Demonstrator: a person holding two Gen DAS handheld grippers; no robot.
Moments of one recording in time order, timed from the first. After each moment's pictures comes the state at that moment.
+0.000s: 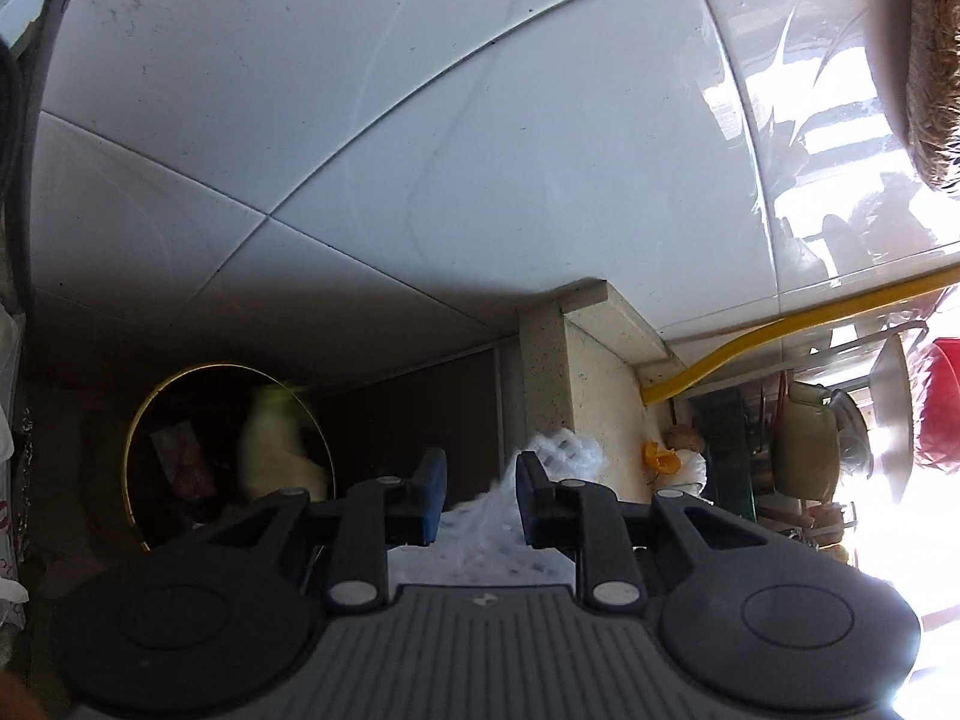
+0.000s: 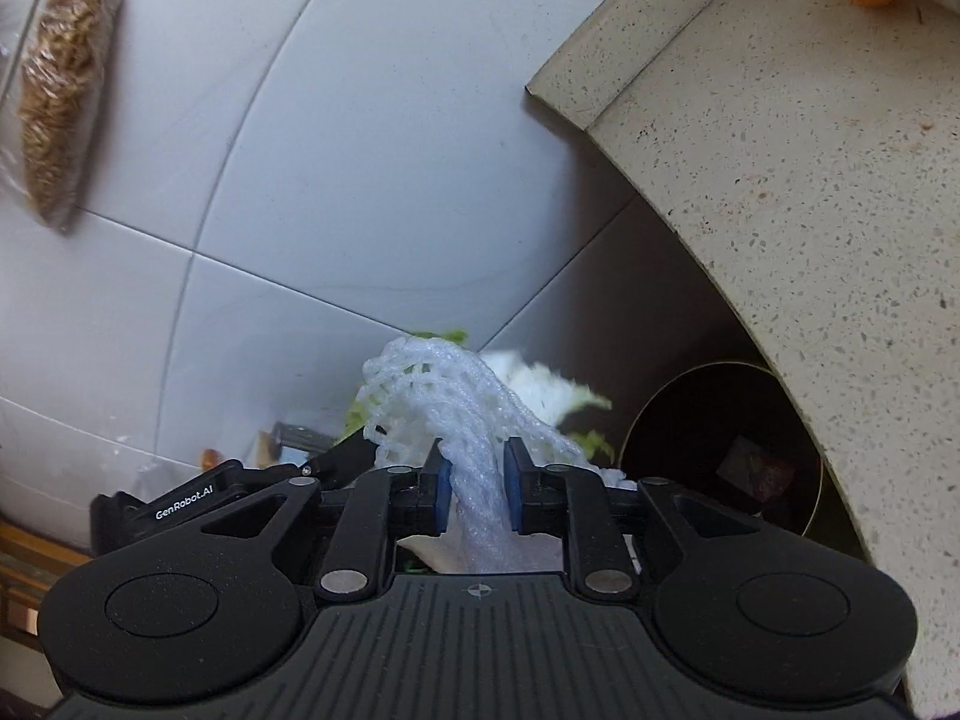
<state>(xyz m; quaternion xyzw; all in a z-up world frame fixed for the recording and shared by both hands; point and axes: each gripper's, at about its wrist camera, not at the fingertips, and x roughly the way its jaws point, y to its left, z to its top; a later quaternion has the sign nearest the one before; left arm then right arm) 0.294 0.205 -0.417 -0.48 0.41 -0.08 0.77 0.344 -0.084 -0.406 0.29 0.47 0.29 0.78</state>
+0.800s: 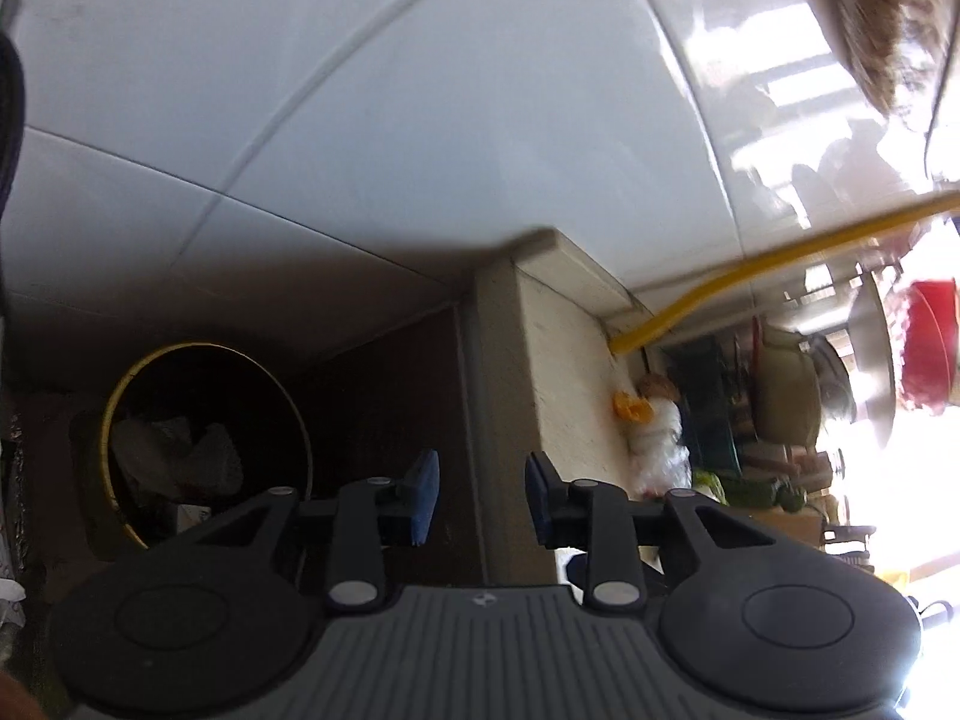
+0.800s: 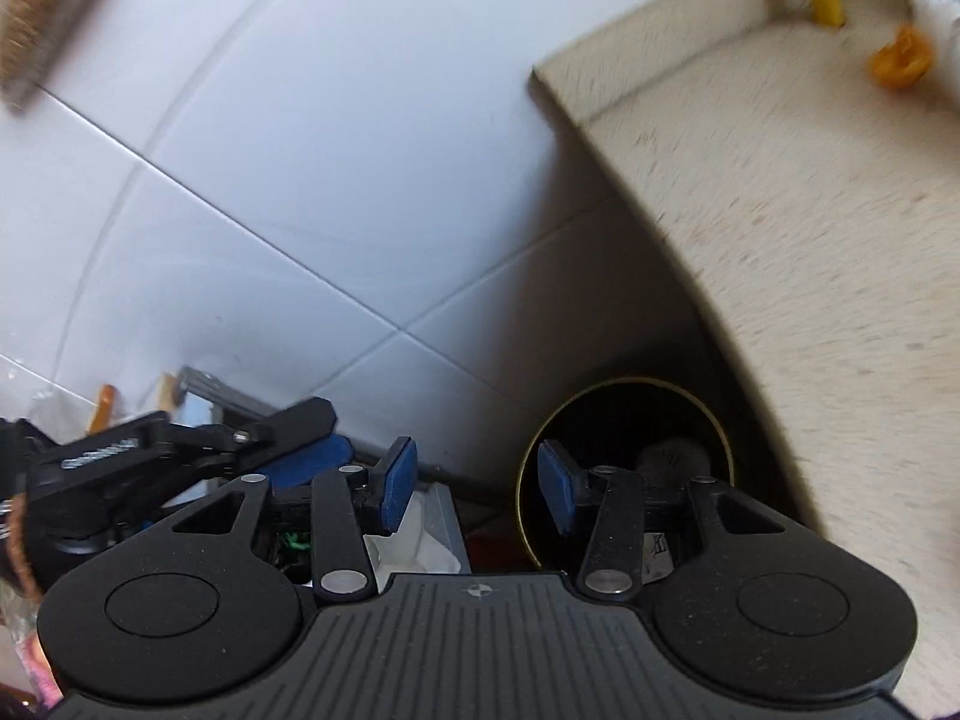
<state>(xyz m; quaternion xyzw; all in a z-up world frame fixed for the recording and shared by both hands) 0.291 0.178 -0.401 -0.45 0.42 -0.13 0.78 0.326 -0.068 -0.383 0.19 0.47 0.24 0.83</state>
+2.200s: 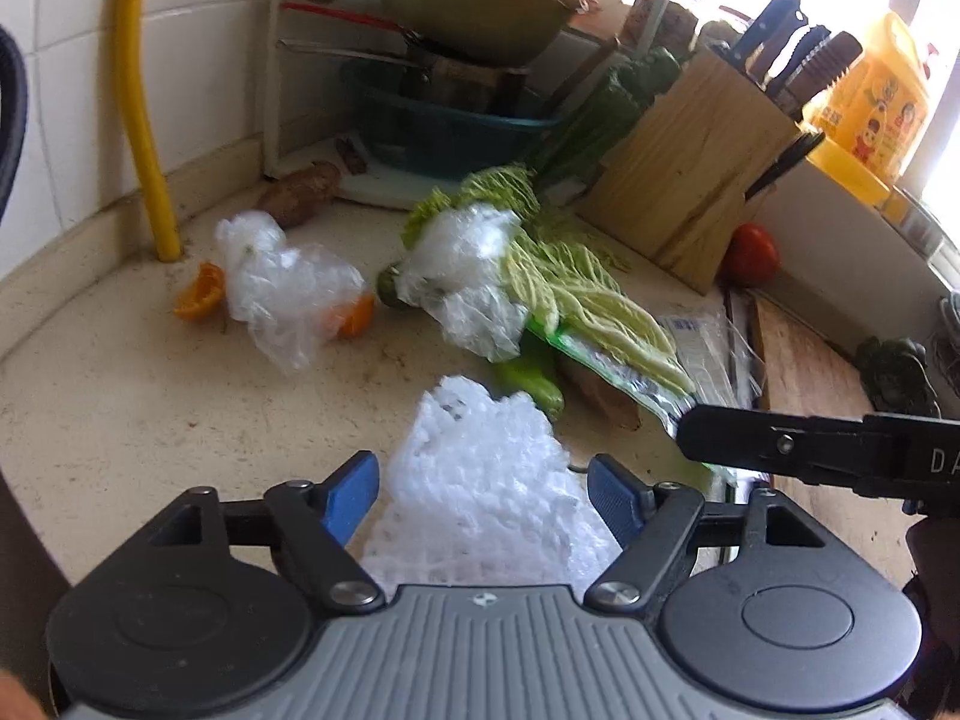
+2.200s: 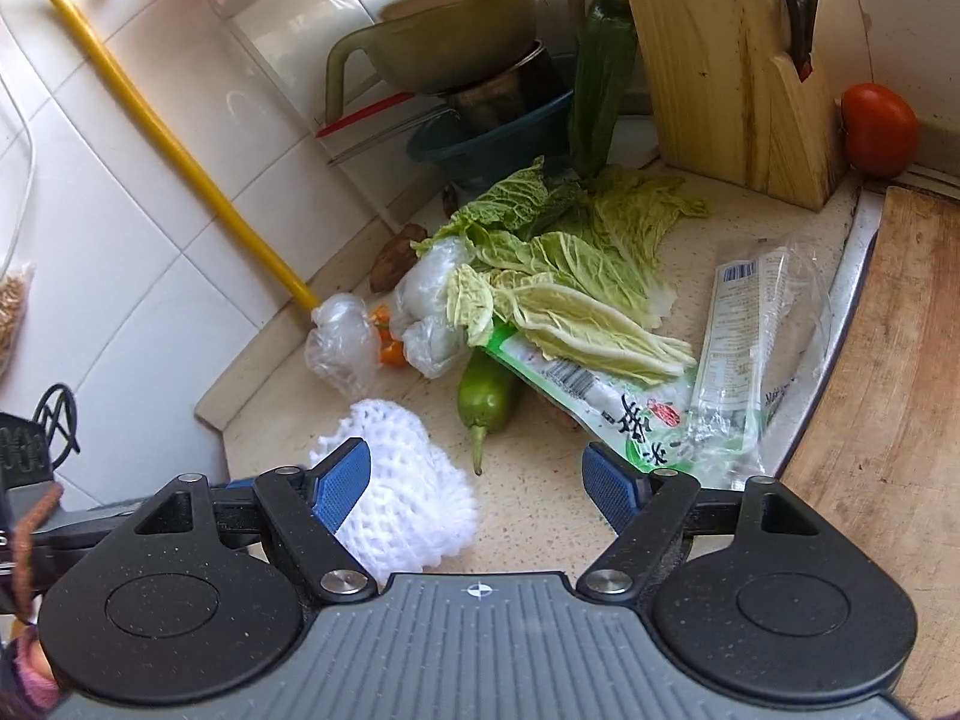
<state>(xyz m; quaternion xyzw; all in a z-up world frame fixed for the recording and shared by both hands) 0.323 -0.158 -0.343 0.00 0.43 -0.34 0.84 0.211 -0.348 -0.347 0.26 0.31 -0.01 0.91</state>
